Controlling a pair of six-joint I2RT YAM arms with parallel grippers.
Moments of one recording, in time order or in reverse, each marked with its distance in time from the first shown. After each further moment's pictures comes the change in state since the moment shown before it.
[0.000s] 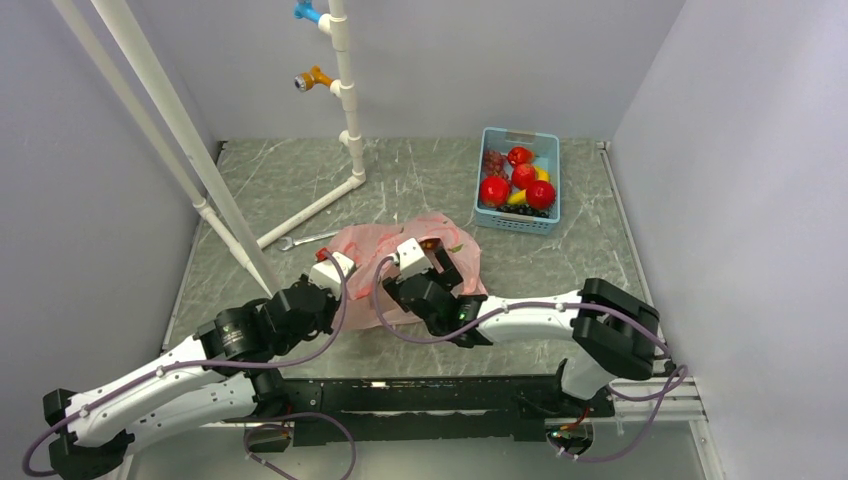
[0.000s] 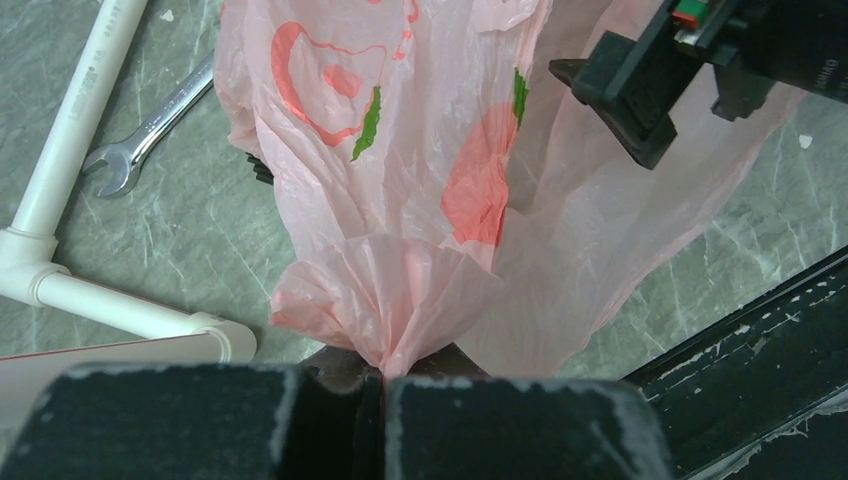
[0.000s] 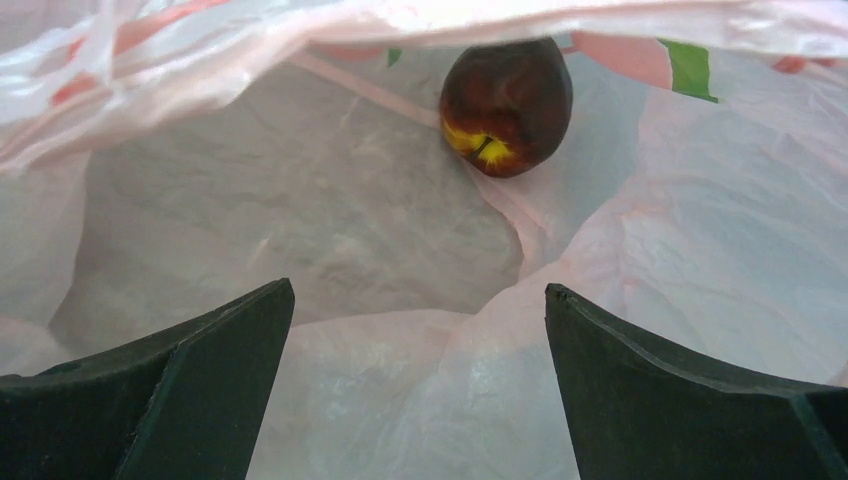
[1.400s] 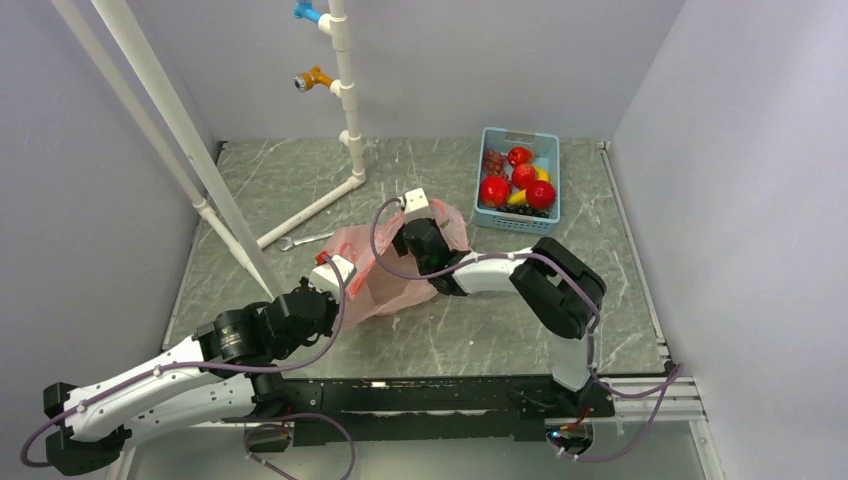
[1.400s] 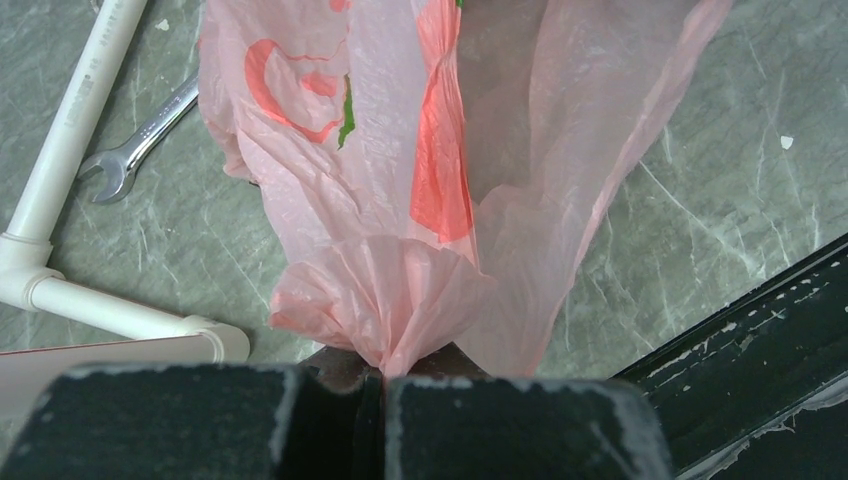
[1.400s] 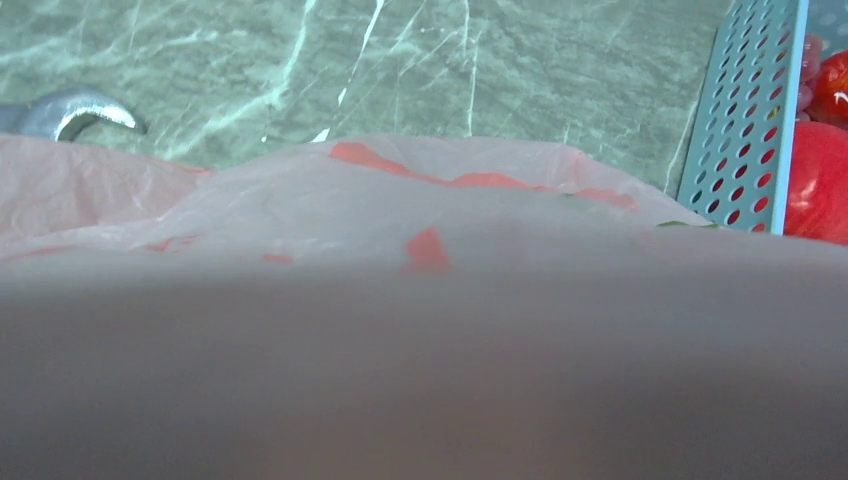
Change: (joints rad) left arm -0.061 -0.011 0.000 -0.011 -0.048 -0.029; right arm -0.311 0.350 0.233 0.275 -0.137 -0.069
